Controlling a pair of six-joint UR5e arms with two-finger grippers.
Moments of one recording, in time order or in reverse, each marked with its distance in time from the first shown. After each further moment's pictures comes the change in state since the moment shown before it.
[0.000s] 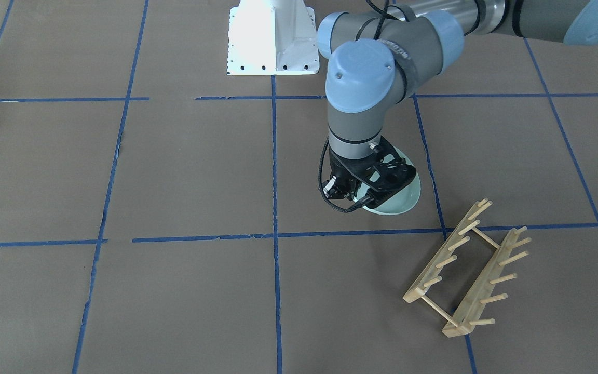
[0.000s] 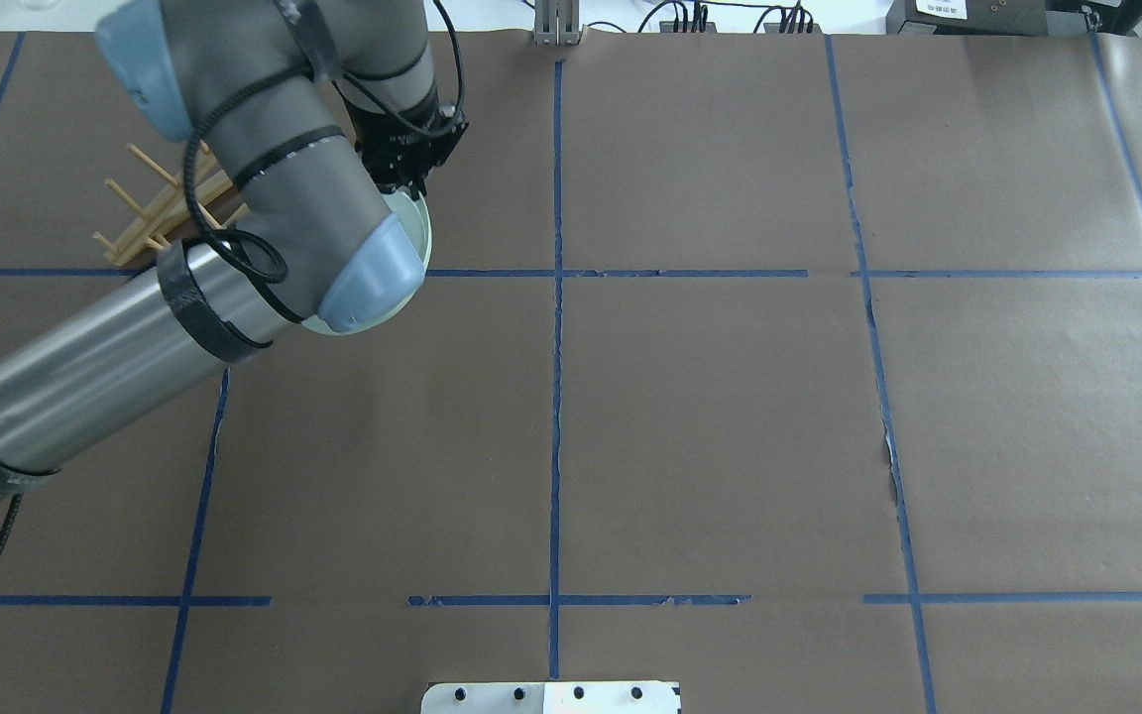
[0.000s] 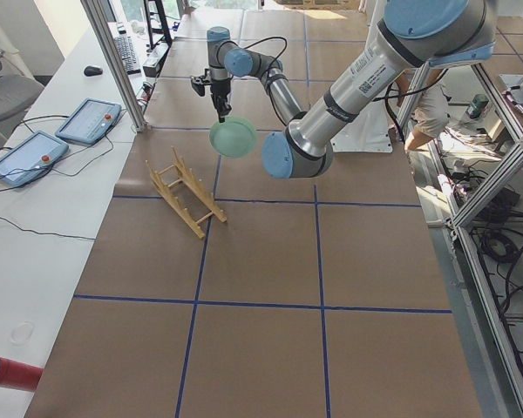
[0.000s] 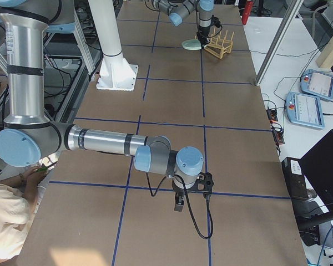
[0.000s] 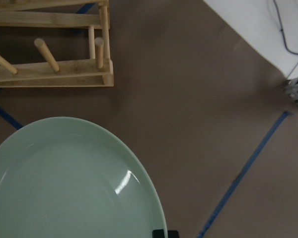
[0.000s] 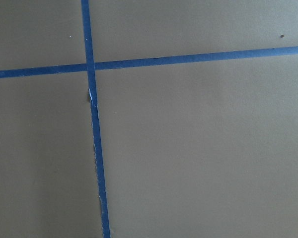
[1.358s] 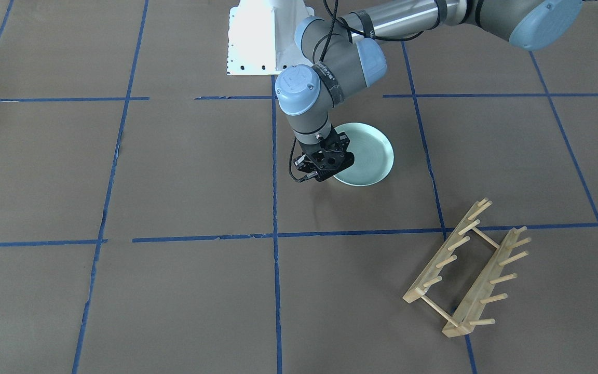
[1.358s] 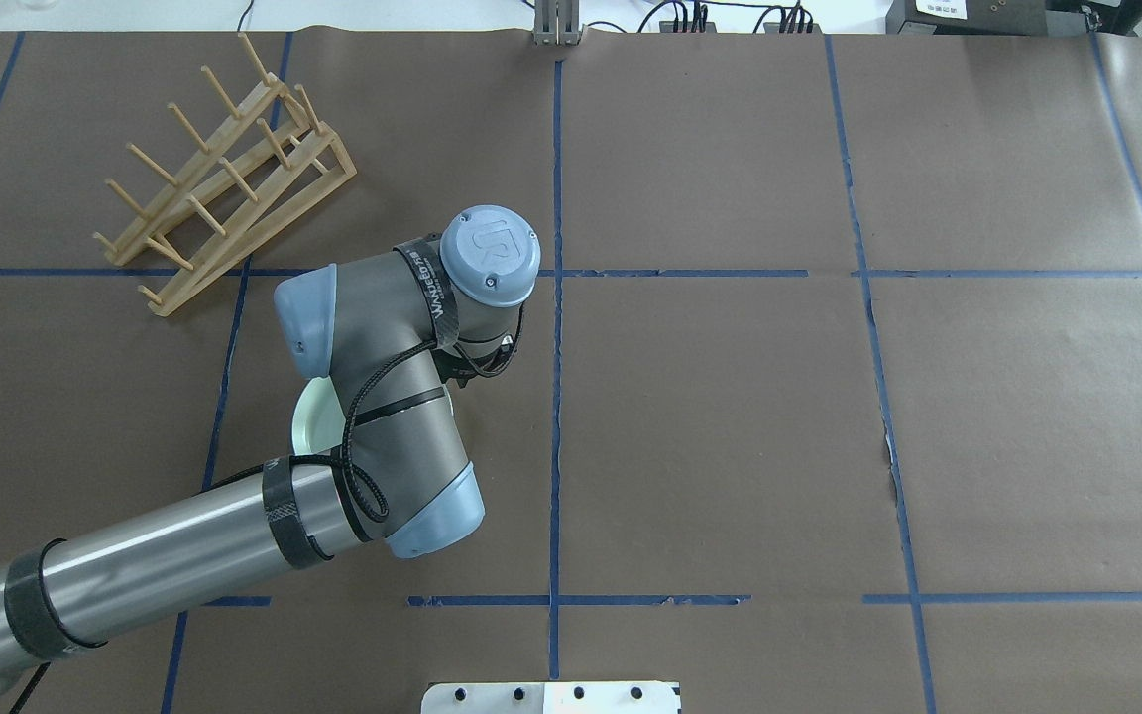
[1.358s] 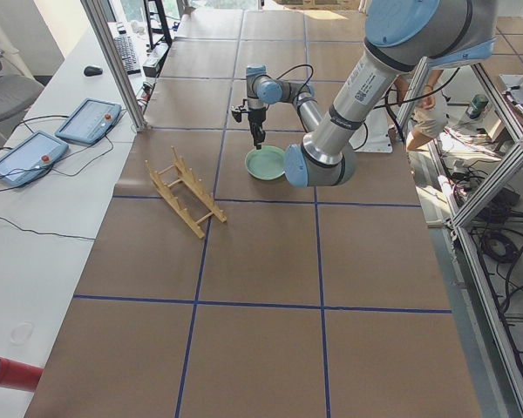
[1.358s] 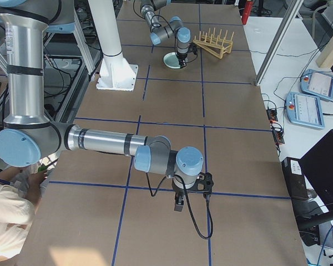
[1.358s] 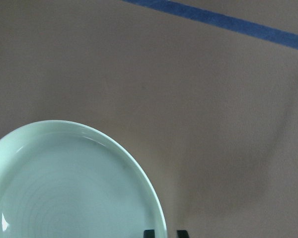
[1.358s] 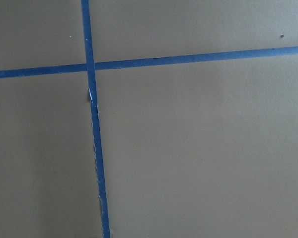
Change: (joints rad) left arm 0.207 0.092 0.020 -0.116 0.111 -0.040; right arm 0.000 0.000 0.000 0.000 0.000 0.000
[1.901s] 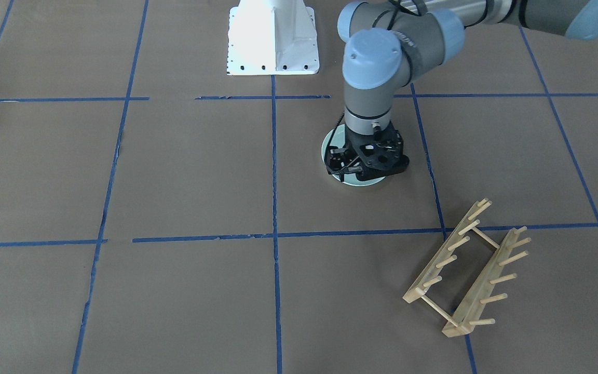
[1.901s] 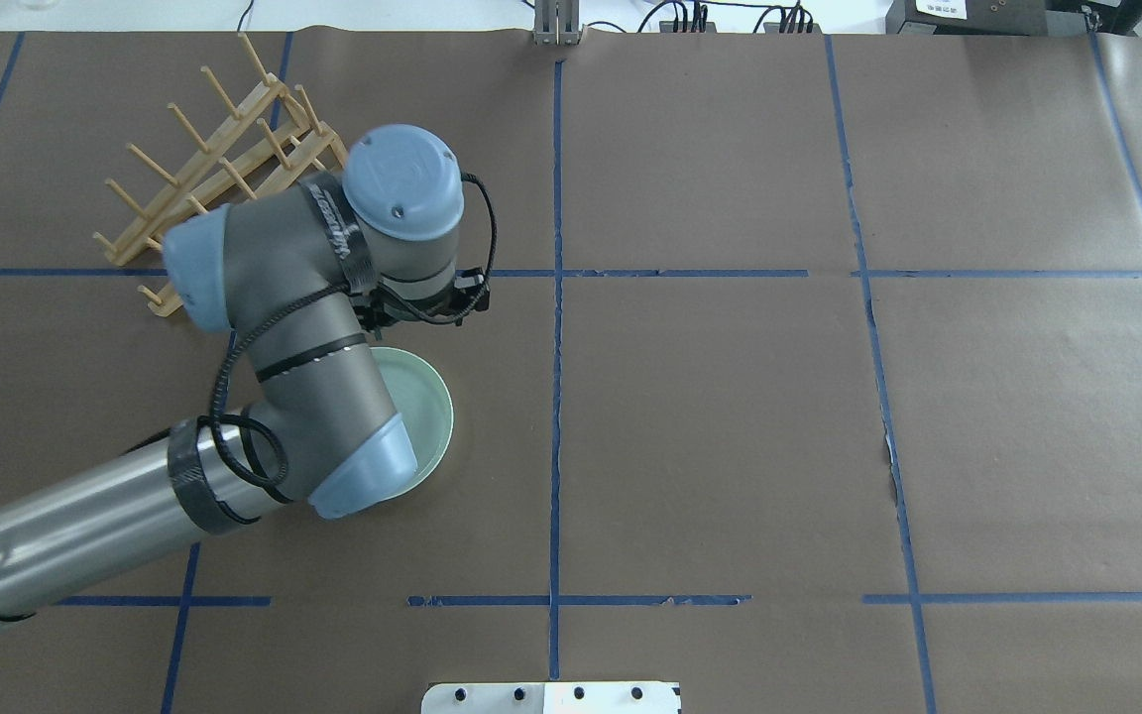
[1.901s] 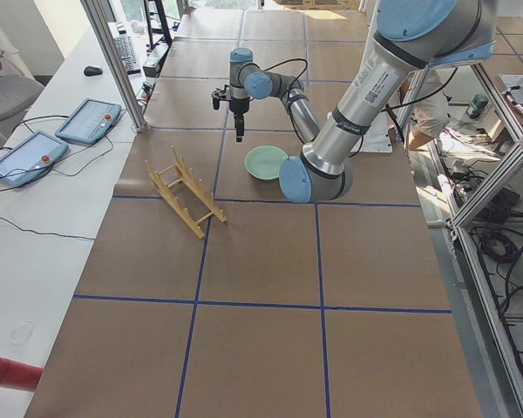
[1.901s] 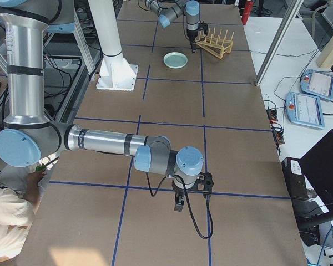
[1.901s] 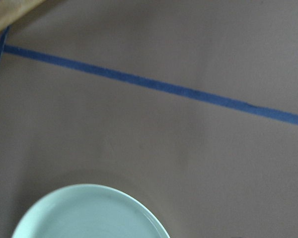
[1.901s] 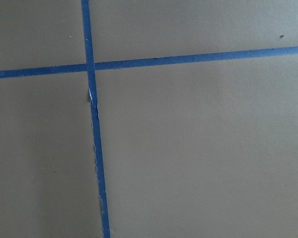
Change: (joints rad) left arm -0.255 0.137 -0.235 -0.013 -0.124 0.451; right arm 0.000 0.000 0.000 0.000 0.000 0.000
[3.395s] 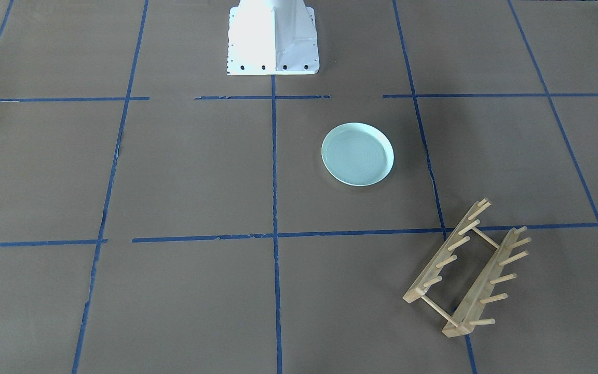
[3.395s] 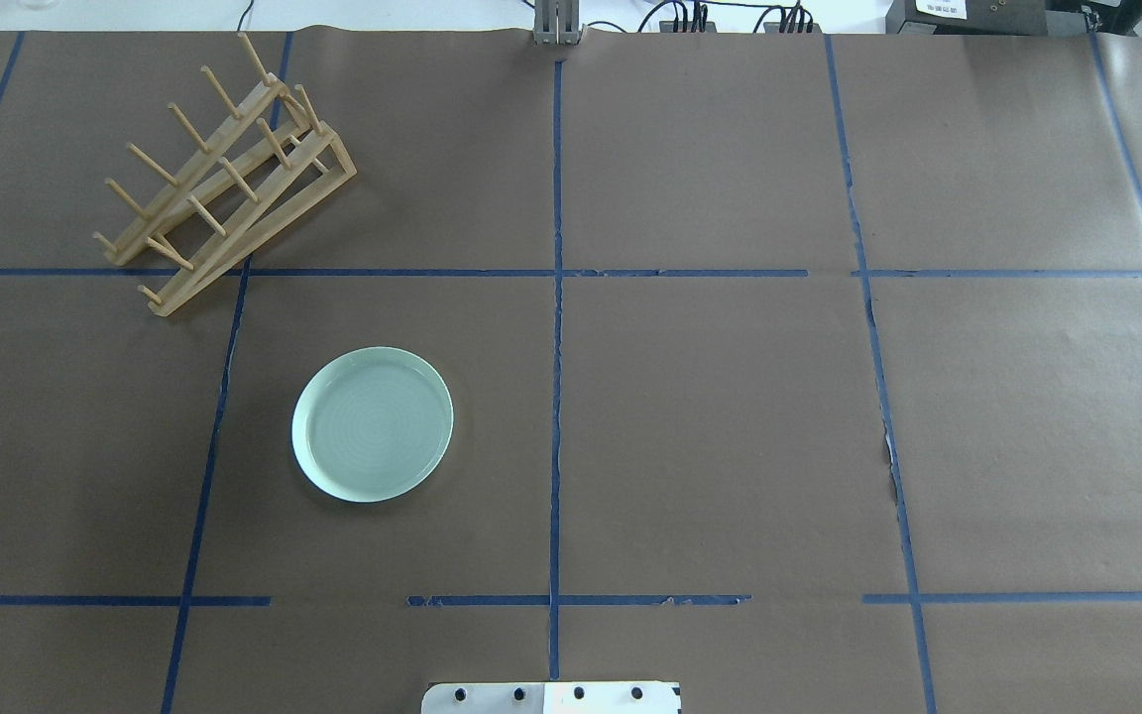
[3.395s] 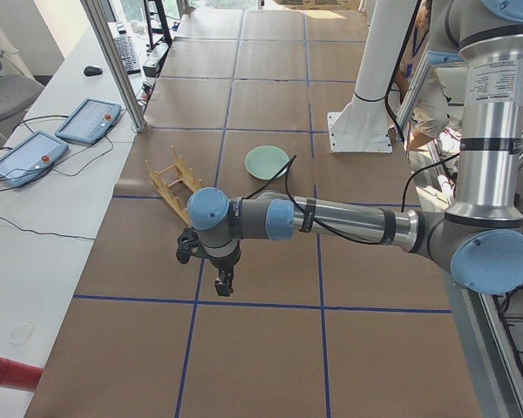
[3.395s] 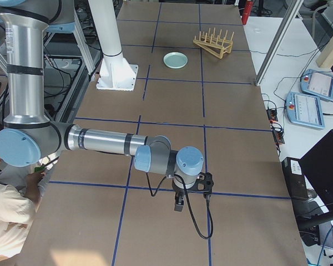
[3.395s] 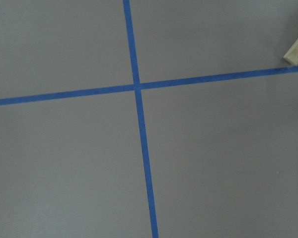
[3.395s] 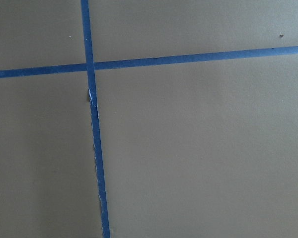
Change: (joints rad) left arm -0.758 0.713 0.006 -0.081 -0.427 1.126; right arm 0.000 0.000 -0.001 0.000 0.000 0.000
